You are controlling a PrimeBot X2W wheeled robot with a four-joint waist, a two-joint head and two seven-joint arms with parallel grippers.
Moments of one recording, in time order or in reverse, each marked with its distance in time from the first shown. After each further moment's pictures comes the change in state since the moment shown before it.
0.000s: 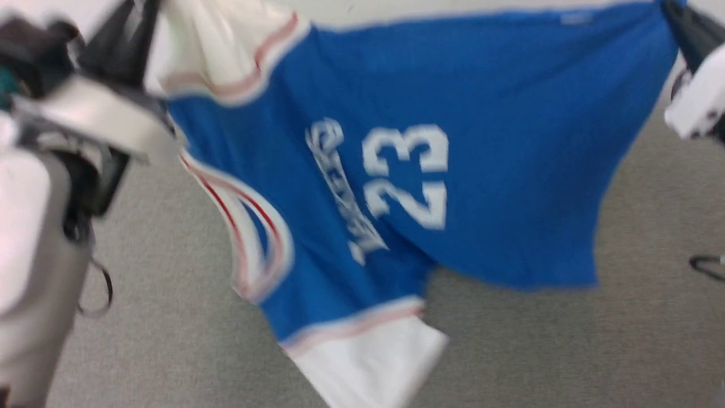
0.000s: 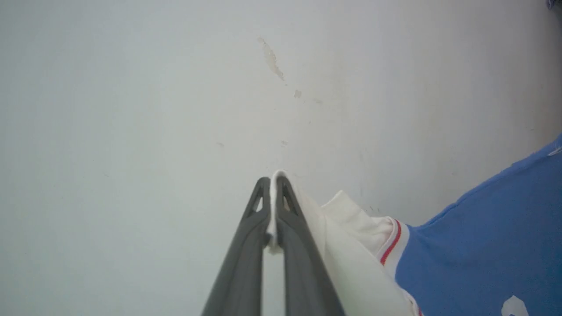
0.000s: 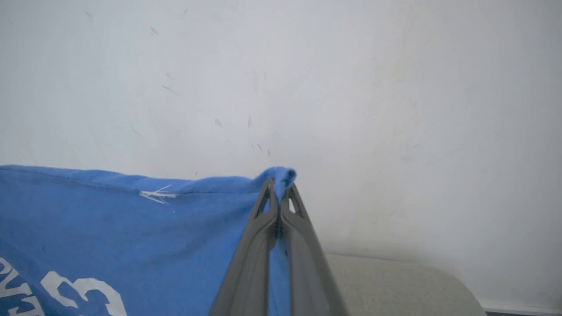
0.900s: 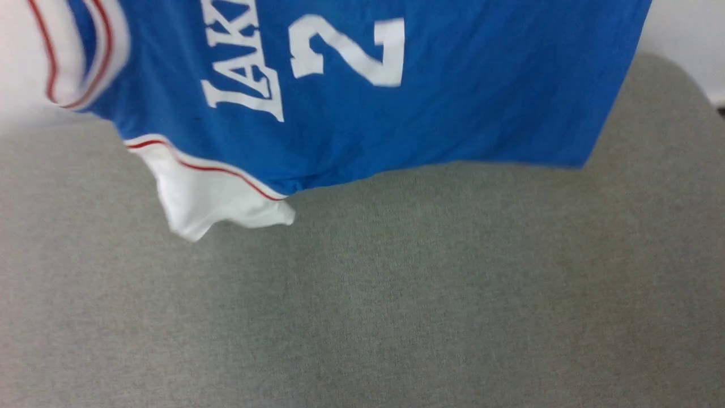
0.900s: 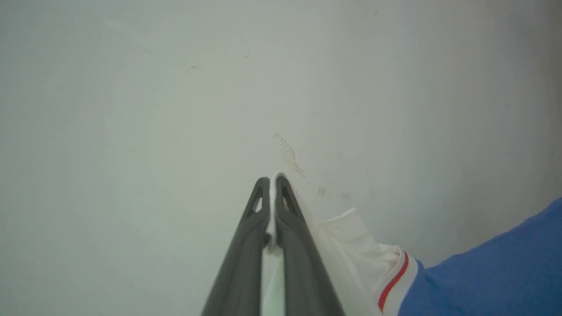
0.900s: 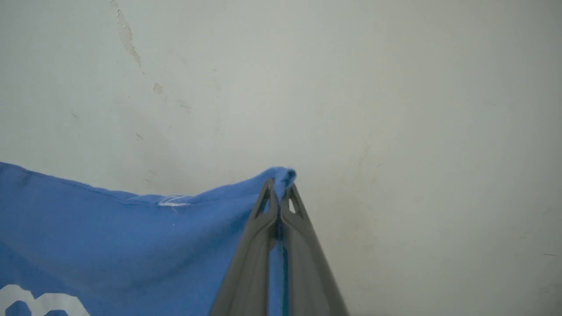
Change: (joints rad) left arm -0.800 -0.022 -0.045 0.348 -0.026 -0.059 0.350; right arm -0.682 0.085 0.053 0.358 -0.077 0.000 0.090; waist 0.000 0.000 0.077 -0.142
